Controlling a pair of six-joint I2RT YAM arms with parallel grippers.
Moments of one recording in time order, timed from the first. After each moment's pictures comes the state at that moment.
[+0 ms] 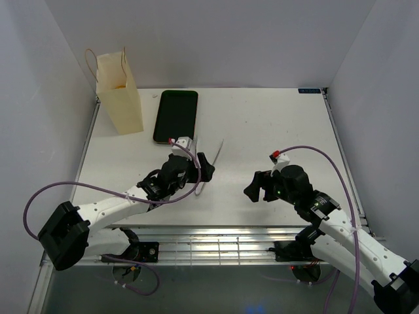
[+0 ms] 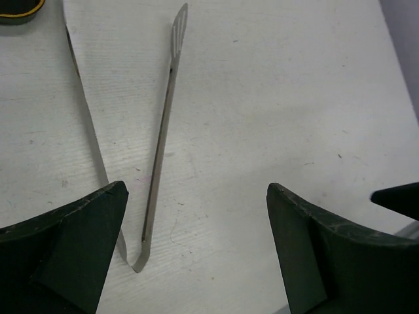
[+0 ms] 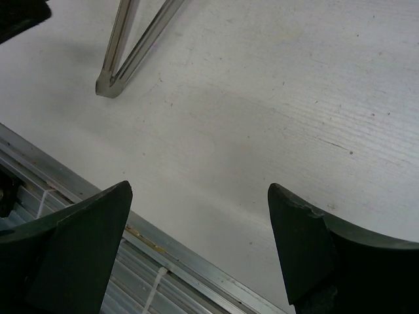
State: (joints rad) left arm -0.83 1.23 0.63 0.14 -0.29 -0.61; right arm 0.65 0.68 0.49 -0.38 -0.09 0.44
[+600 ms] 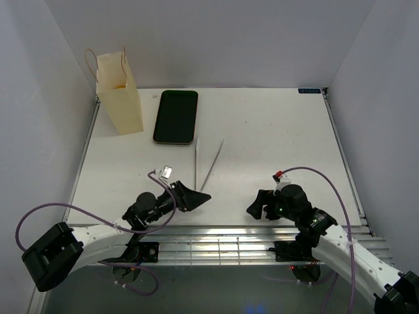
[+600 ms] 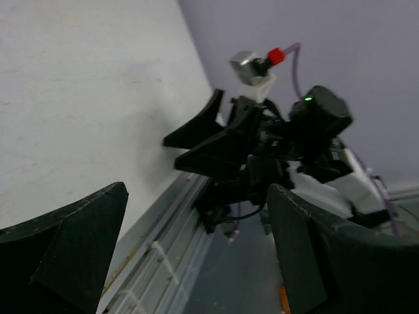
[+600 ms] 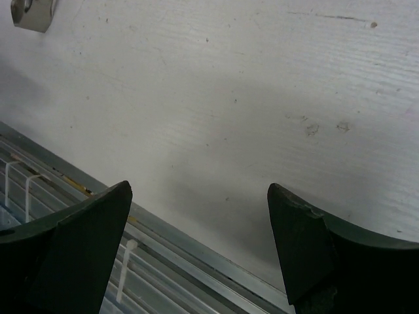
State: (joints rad) left arm -0.83 0.93 0.04 0.81 0.16 -1.03; right arm 0.65 0.53 0.20 -0.36 -0.13 0.58
